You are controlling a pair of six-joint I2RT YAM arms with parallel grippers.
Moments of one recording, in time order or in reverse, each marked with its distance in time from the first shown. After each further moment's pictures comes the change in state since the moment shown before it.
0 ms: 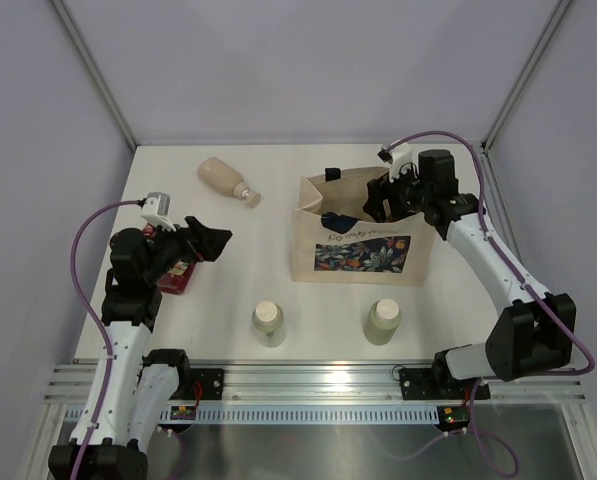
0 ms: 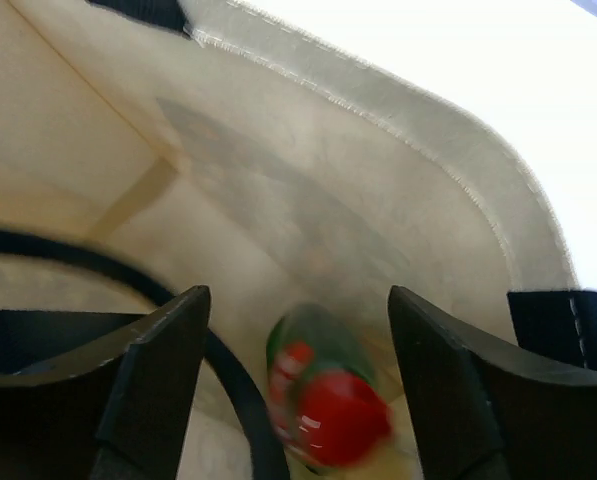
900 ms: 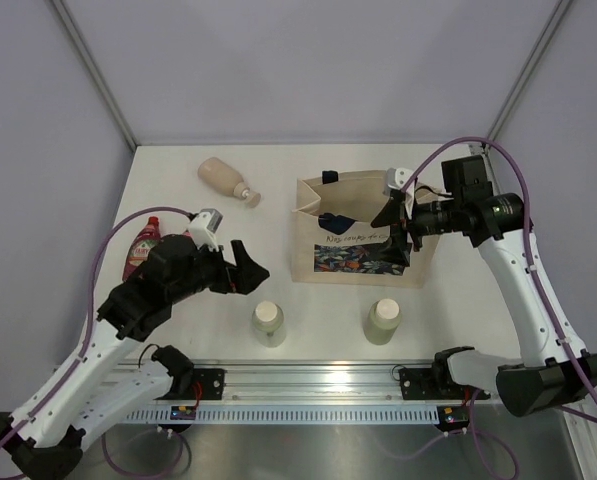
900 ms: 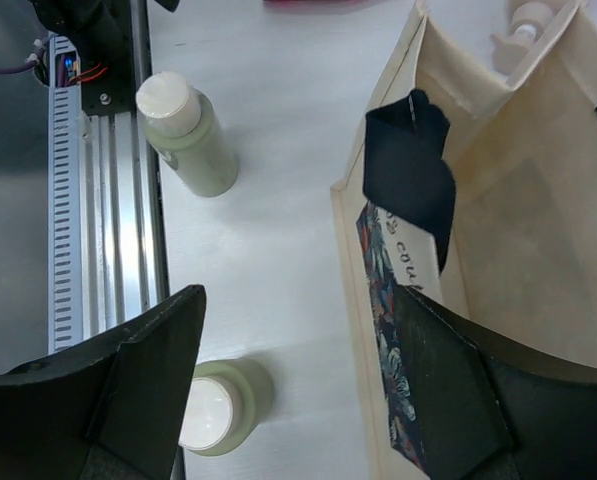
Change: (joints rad) left arm -0.607 0.008 0.210 -0.465 -0.381 -0.144; right arm -0.001 -0.180 0.268 -0.739 -0.624 -0.561
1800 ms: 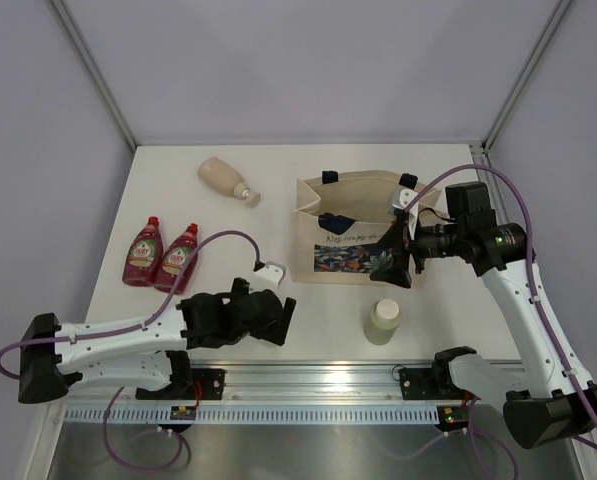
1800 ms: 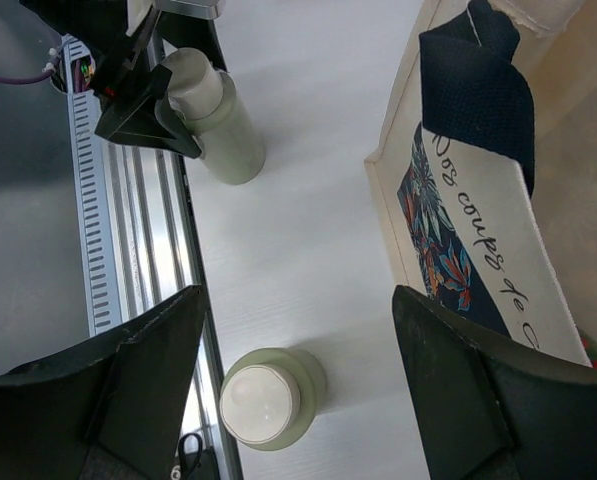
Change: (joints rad) left arm -0.658 0.317 -0.095 -0.105 -0.581 -0.167; right arm 0.000 -0.172 -0.229 0.089 0.021 0.148
